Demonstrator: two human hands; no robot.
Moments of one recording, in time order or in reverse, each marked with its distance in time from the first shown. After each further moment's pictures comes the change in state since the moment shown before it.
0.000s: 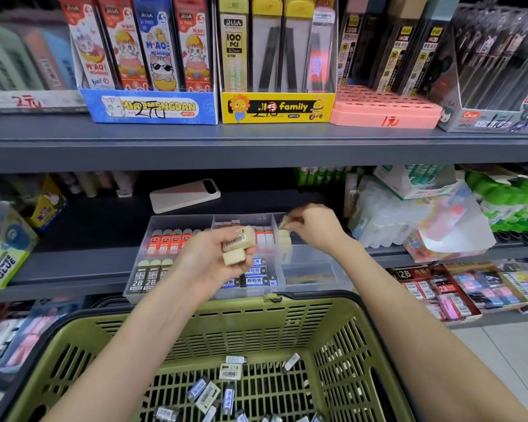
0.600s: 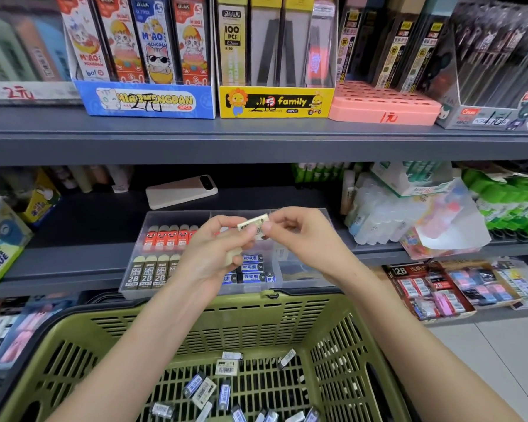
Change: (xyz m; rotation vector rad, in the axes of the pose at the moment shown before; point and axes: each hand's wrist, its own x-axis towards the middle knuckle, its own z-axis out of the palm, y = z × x) left_hand -0.002 -0.011 0.005 0.142 0.030 0.235; right_hand -0.068 -0.057 -0.036 0.855 -0.035 -0.067
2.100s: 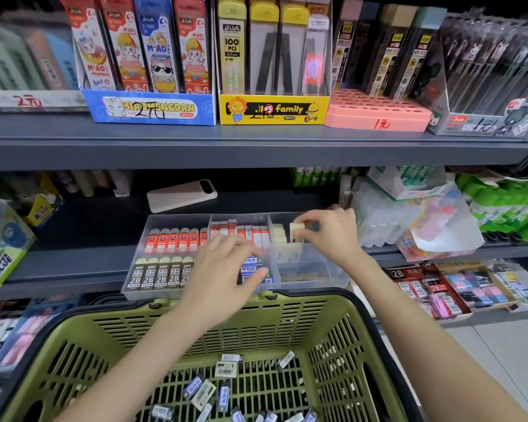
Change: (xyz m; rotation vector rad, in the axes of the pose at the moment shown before) left_hand -0.008 -0.032 -0.023 1.429 -0.091 0.778; right_hand 0.026 0.061 -0.036 -0.800 0.250 0.060
